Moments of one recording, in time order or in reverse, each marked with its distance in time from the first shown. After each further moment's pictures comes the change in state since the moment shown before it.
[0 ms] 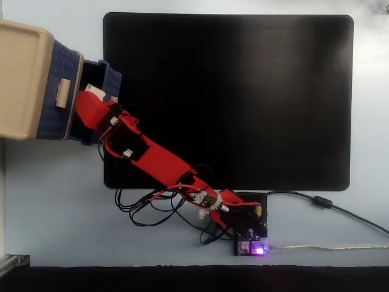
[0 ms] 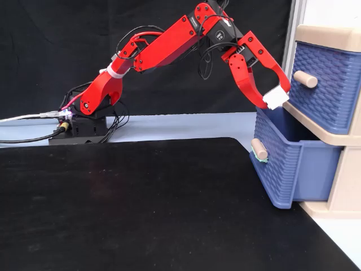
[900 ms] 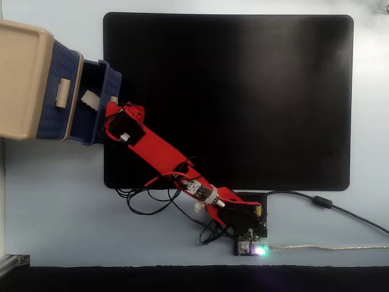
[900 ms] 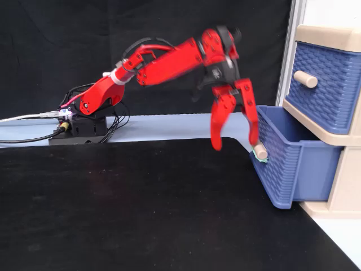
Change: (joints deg) arm 1.0 -8.4 -0.2 16.2 -22.8
